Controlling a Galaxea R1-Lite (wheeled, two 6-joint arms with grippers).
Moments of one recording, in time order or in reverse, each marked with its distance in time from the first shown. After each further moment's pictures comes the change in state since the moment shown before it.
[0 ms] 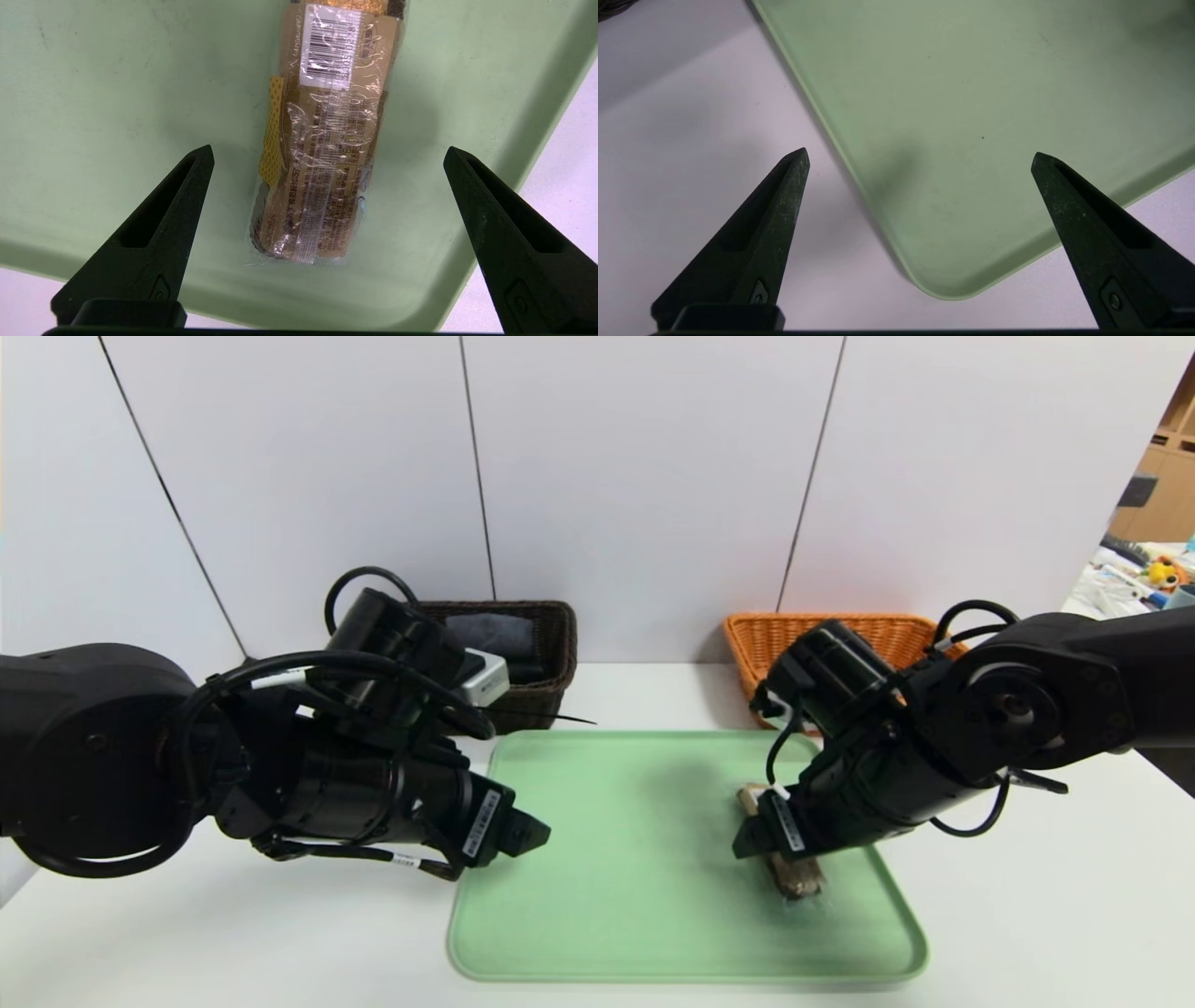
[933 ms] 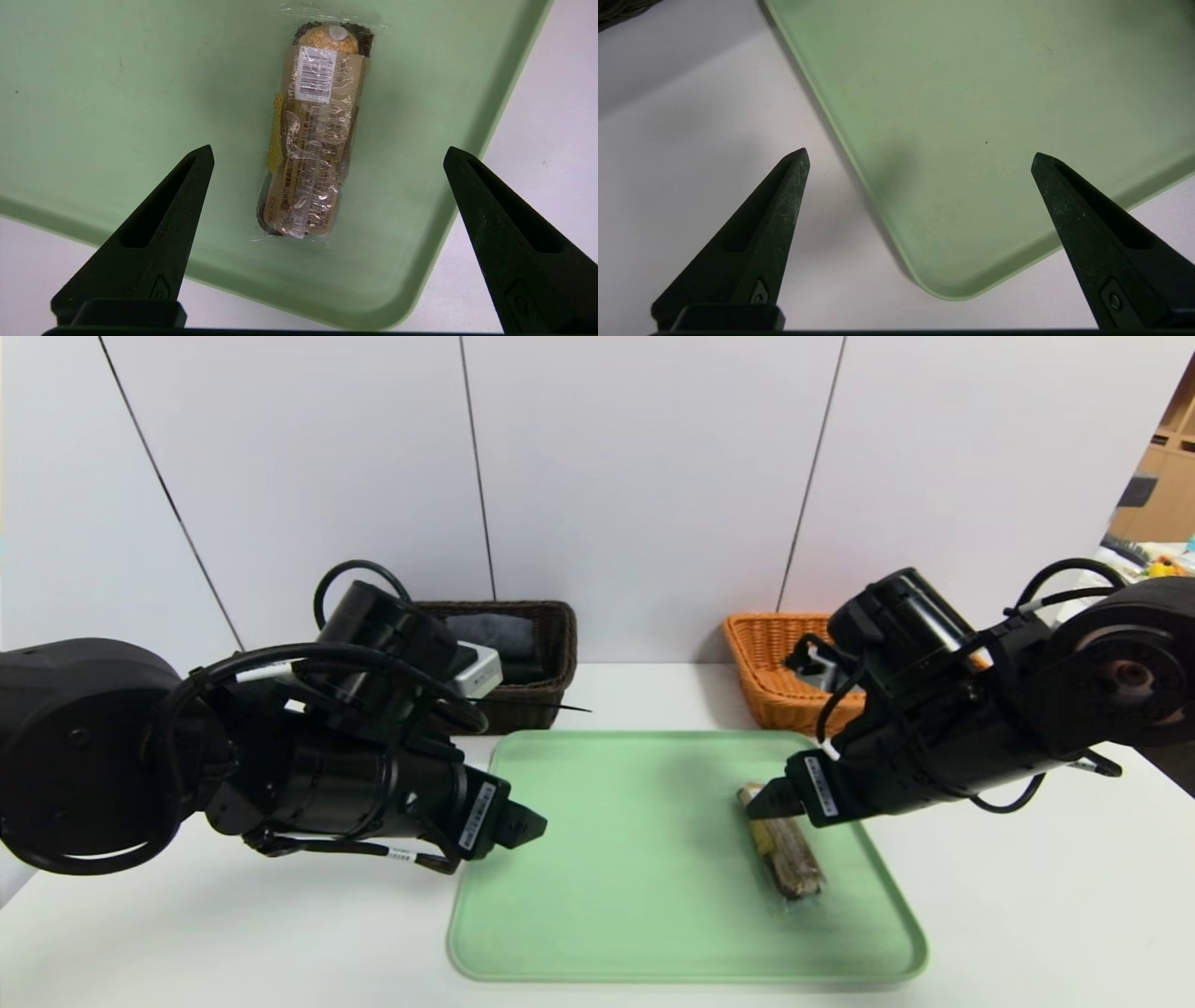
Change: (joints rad) left arm 0.008 -0.010 -0.002 0.001 0.008 -0.009; right arm -0.046 -0.100 0.006 -0.029 0.059 -0.024
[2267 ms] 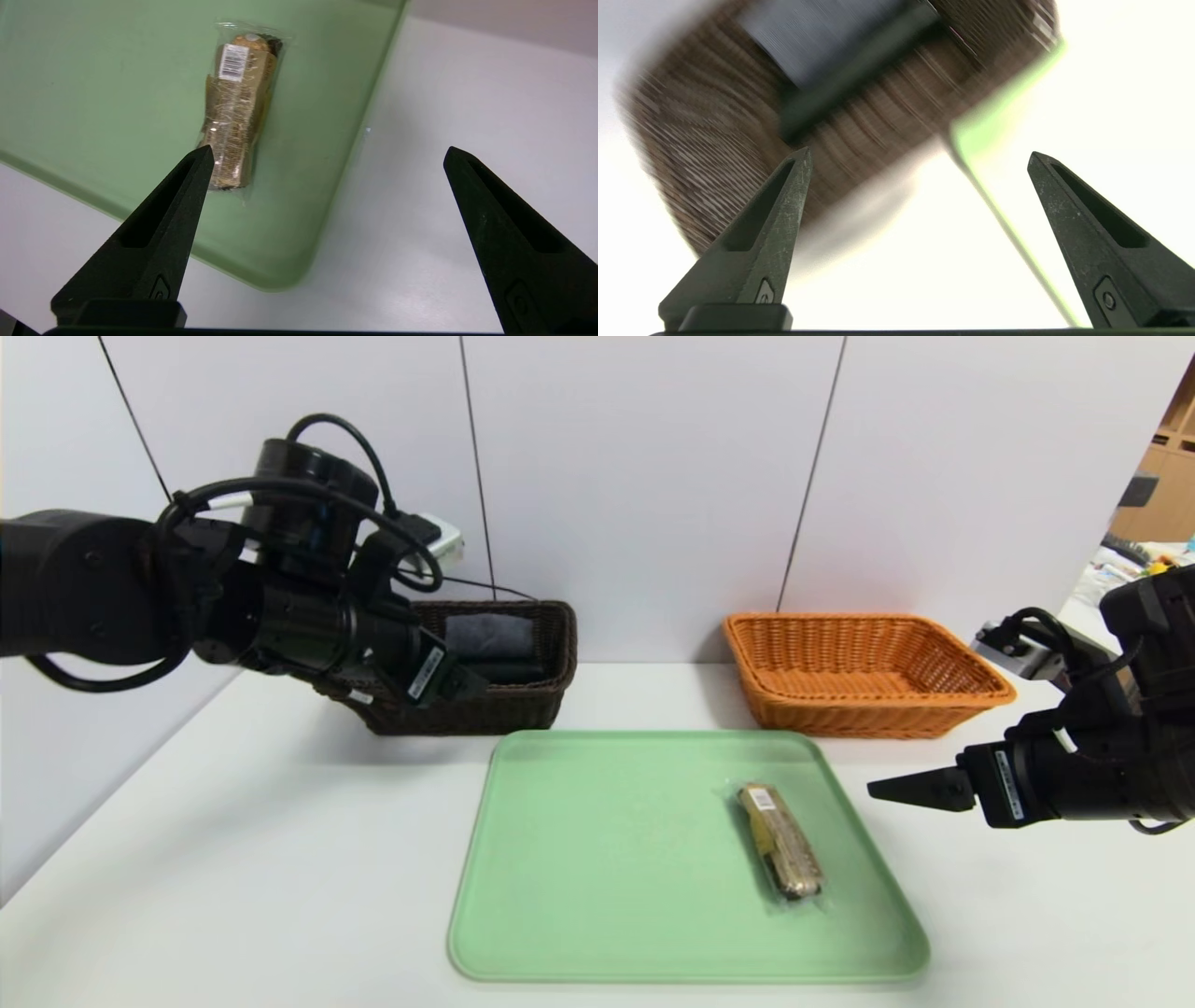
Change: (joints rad) left arm 0.237 0.073 -0.271 0.004 -0.027 0.407; right arm -0.357 -0.290 0.311 -0.252 0.326 -0.266
